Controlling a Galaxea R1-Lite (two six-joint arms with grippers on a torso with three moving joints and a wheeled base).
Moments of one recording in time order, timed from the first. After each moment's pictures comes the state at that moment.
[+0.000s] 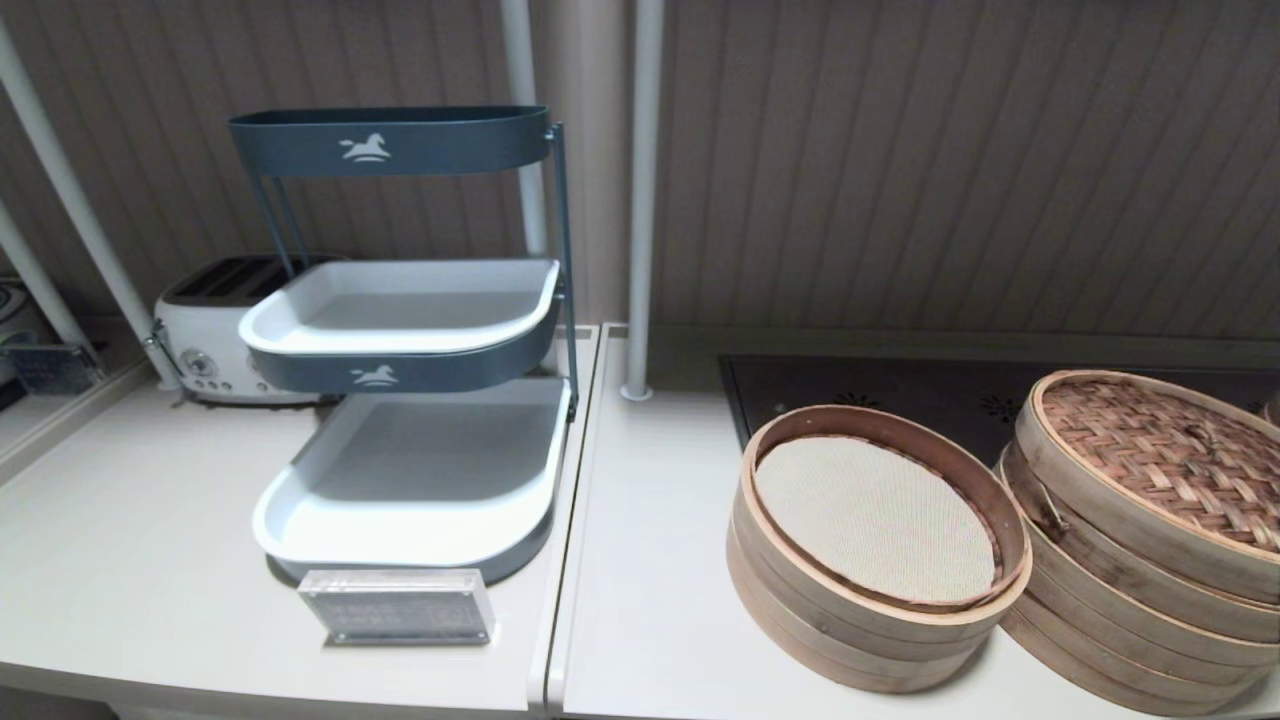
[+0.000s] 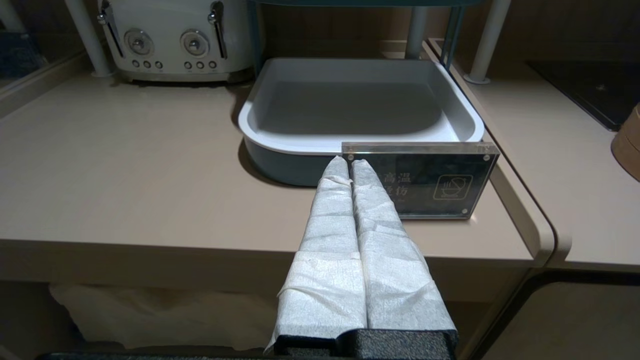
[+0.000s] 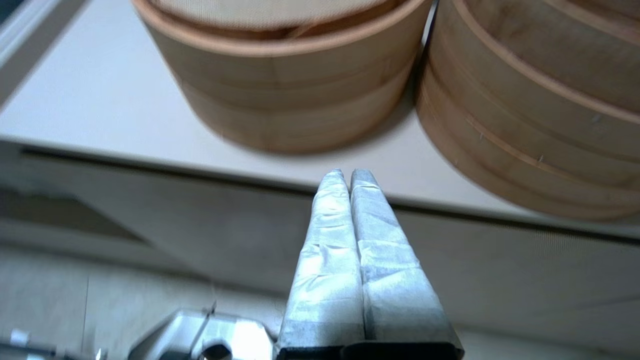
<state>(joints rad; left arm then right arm) 0.00 0.00 0.00 -0.05 -0.01 0.01 -0.24 0.46 -0.06 -0.04 0.37 -0.11</state>
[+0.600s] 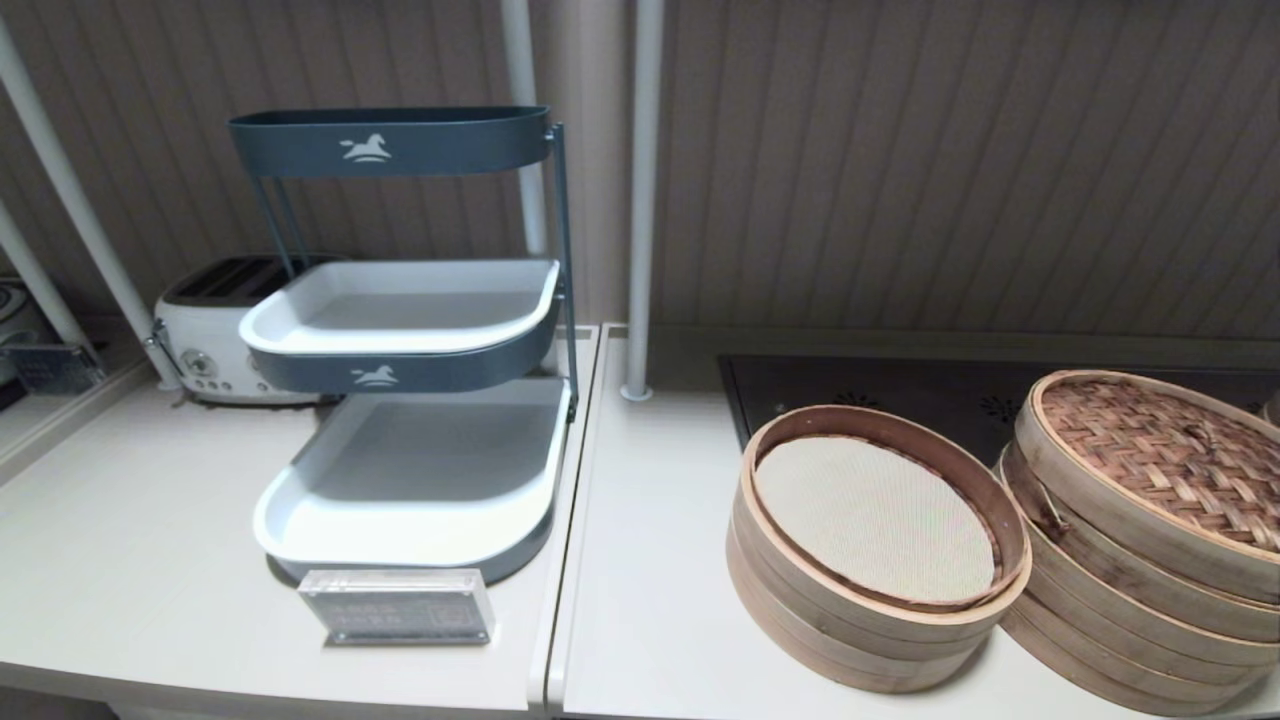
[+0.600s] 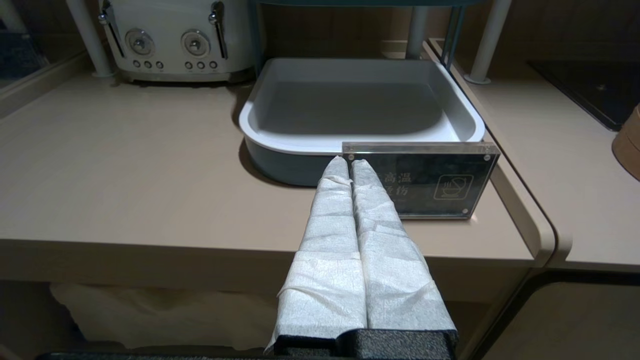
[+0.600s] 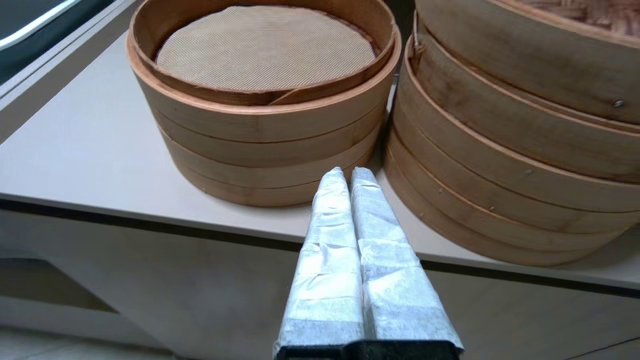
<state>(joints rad) 0.00 0.00 0.00 -0.05 -0.01 0.01 -0.25 0.30 0.00 -0.16 0.33 -0.09</state>
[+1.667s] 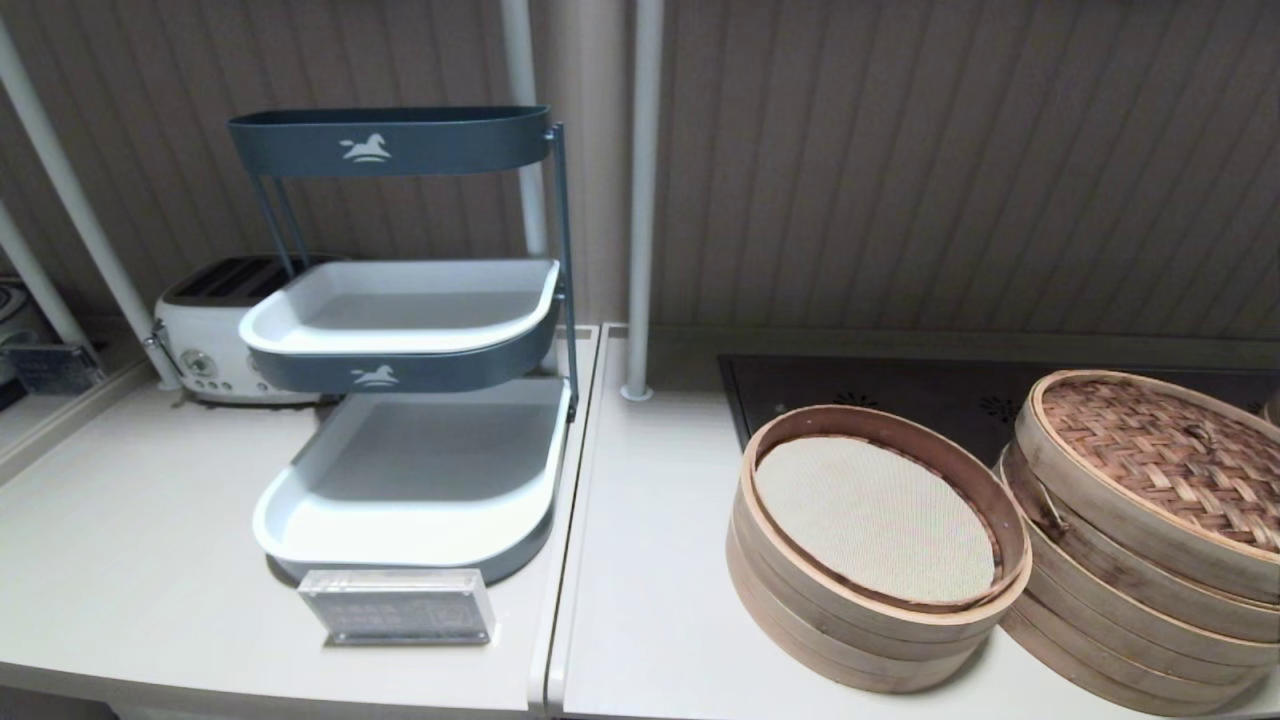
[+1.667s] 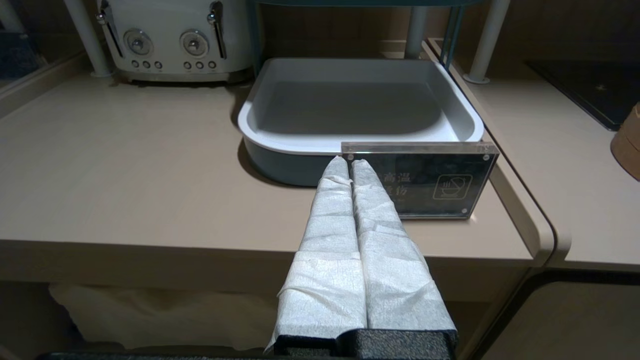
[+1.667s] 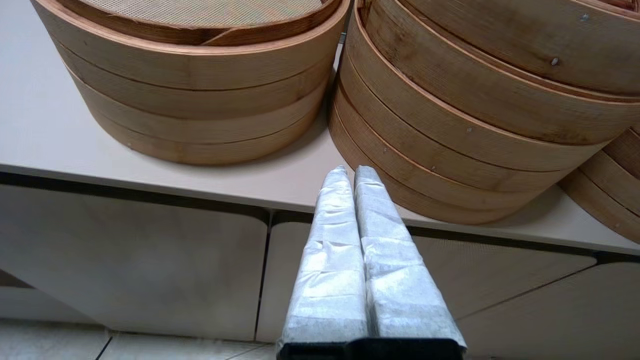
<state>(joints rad) 0.00 0.00 0.00 -0.05 -0.01 0.01 -0.10 0.26 0.00 -0.07 0.04 -0.19</state>
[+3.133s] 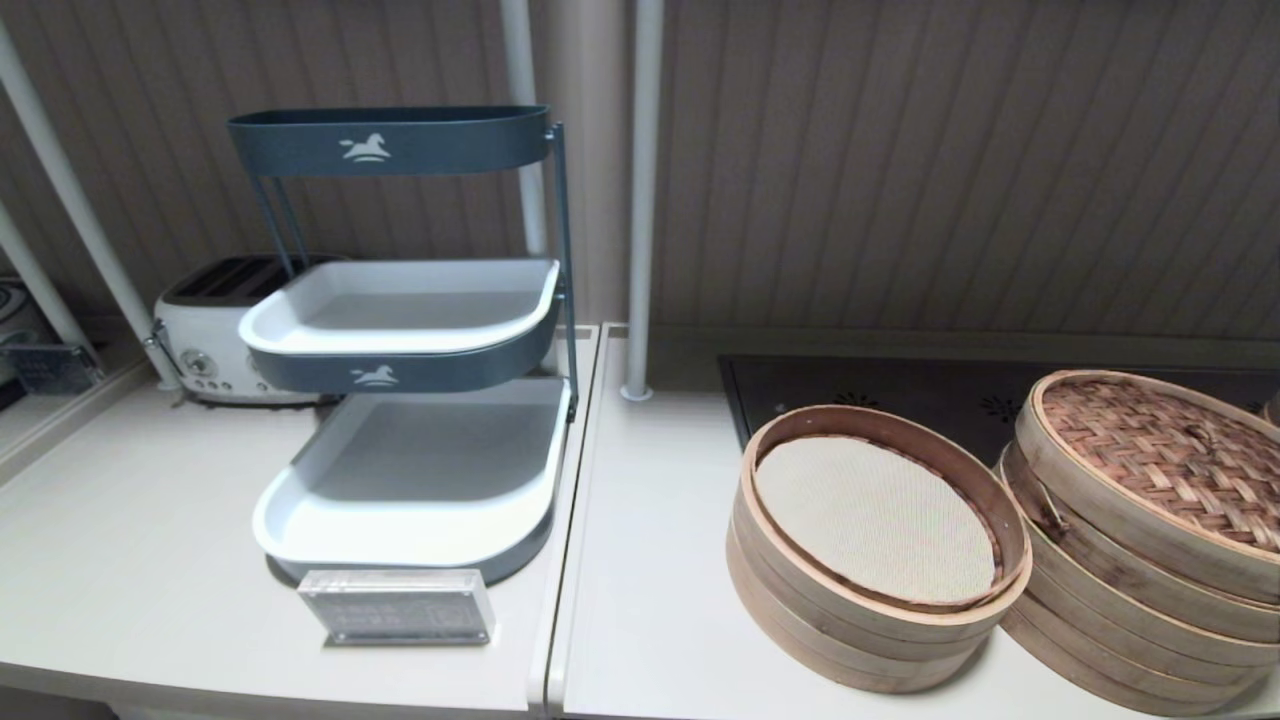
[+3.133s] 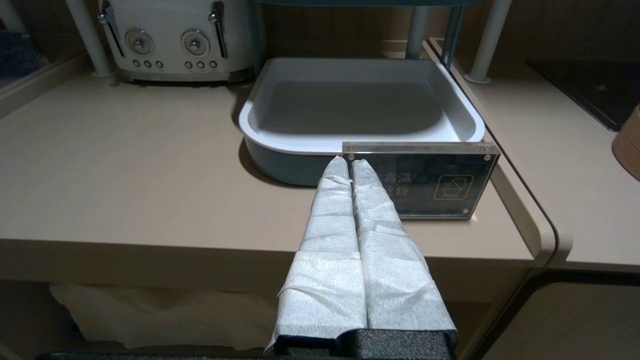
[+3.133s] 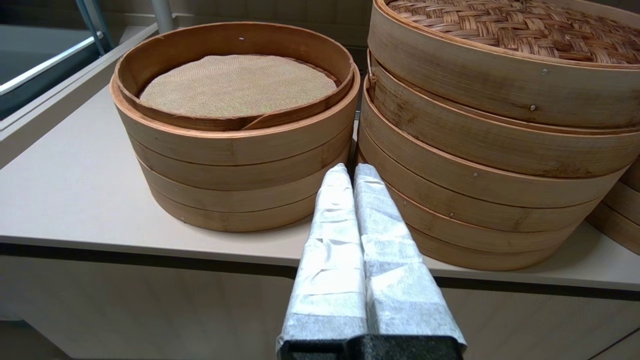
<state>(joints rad) 0.00 0.00 0.00 -0.05 -0.01 0.01 0.00 0.00 0.00 -0.03 0.01 -0.03</state>
